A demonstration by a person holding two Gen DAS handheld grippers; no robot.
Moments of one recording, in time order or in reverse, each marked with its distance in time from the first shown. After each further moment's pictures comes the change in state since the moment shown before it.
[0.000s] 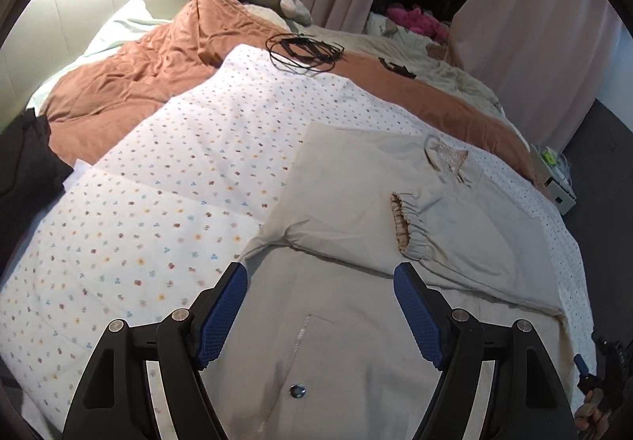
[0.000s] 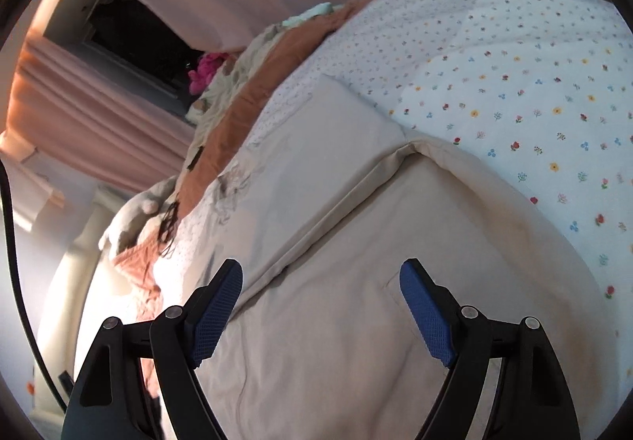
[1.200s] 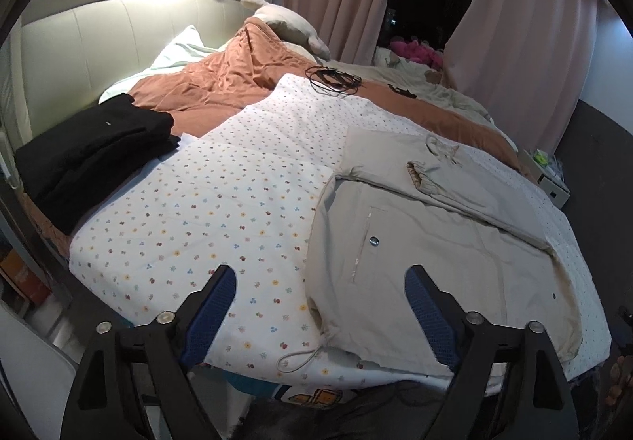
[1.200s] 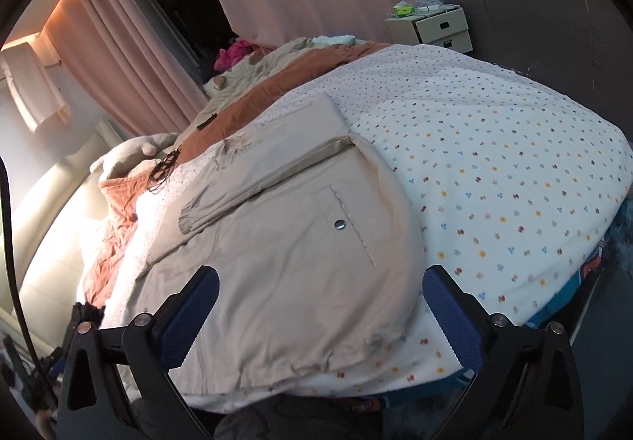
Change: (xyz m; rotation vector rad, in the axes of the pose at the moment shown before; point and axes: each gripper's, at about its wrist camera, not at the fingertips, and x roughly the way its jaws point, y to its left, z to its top) left arm -0.178 0.086 -0.155 0.012 -0.141 0.023; right arm -0.189 -0.017 -0.097 -0.294 -0.059 -0.134
